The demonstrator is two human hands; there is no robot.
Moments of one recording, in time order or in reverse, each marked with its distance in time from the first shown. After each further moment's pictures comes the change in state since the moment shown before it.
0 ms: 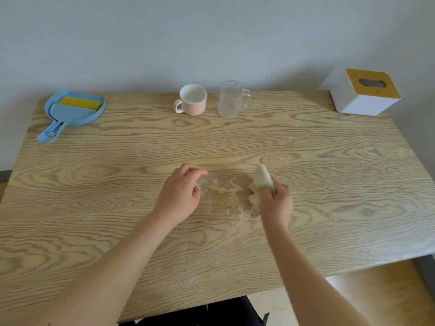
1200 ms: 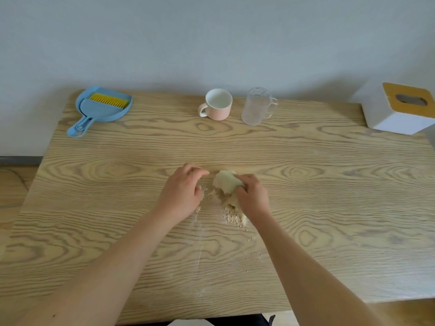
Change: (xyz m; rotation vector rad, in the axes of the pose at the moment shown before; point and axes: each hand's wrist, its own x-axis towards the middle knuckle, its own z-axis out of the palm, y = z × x) left_hand 0.006 -0.031 -0.020 0.049 -0.006 -0.106; right_hand 0.004 -0.045 0.072 -0.140 -0.468 -0.322
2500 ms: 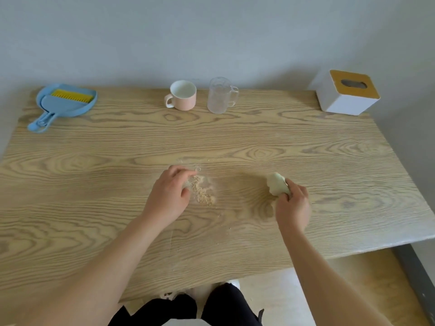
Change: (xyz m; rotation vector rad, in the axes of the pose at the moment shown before) left_hand -0.039 0.048 0.025 -0.073 0.029 0.050; right_hand -0.075 0.104 -0.102 -0.127 0.566 0.275
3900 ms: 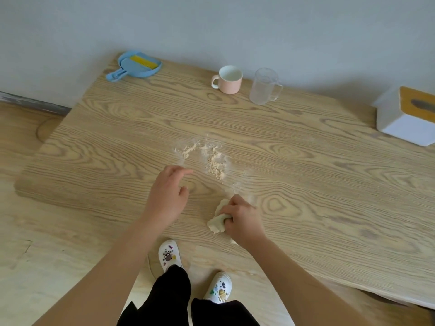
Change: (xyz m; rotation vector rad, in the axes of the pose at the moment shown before) left_hand -0.099 0.051 0.038 -0.017 0.238 -0.435; right_hand -0.064 0.010 0.008 -0.155 -0.823 -0.927
